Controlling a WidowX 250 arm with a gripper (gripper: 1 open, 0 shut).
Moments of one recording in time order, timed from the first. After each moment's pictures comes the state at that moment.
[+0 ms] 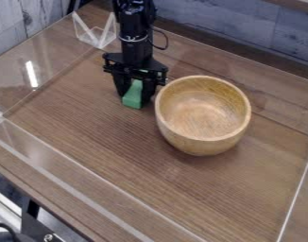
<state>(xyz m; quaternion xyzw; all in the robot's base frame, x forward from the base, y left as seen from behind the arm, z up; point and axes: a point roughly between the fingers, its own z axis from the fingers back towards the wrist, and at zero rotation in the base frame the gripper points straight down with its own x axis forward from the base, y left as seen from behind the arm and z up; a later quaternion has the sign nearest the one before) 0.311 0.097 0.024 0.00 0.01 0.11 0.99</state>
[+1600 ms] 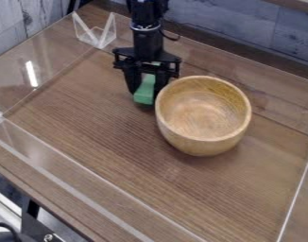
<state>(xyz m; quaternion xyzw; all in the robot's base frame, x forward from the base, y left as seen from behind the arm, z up) 0.318 0.063 0.038 -0.03 0.04 0.12 0.99</state>
